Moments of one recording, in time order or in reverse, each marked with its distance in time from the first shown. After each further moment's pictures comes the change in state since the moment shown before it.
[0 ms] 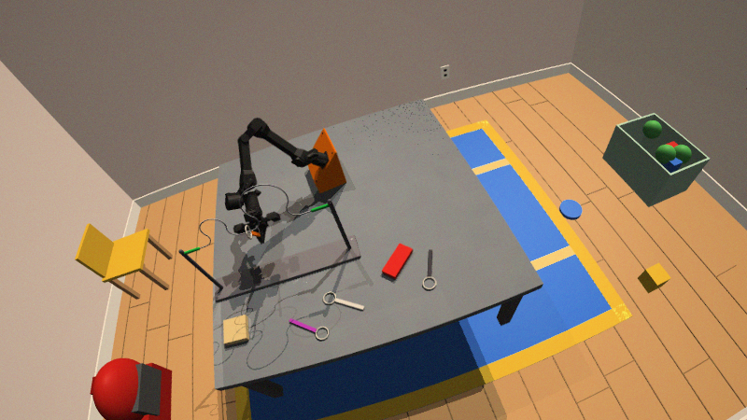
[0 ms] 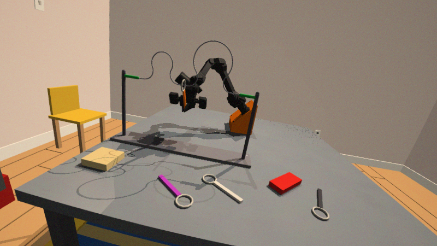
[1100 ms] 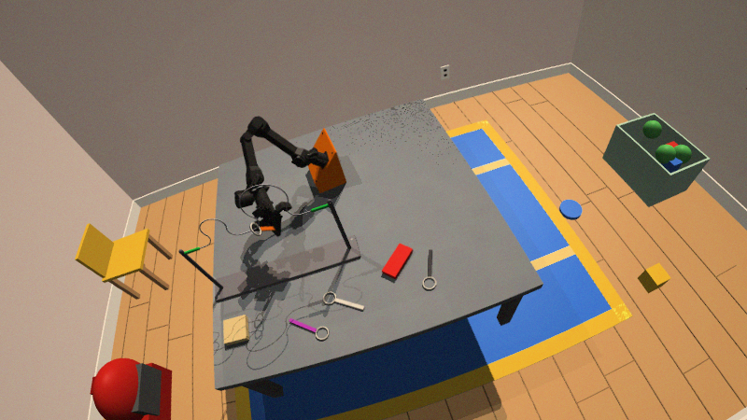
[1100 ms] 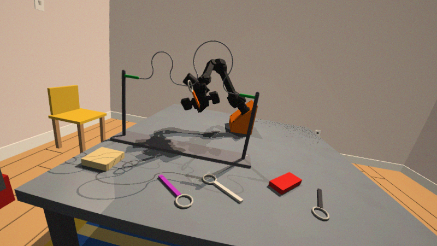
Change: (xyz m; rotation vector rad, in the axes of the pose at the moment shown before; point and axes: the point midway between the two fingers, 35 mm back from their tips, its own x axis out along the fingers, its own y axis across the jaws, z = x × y) arm -0.003 0.071 0.008 0.339 -0.004 0.182
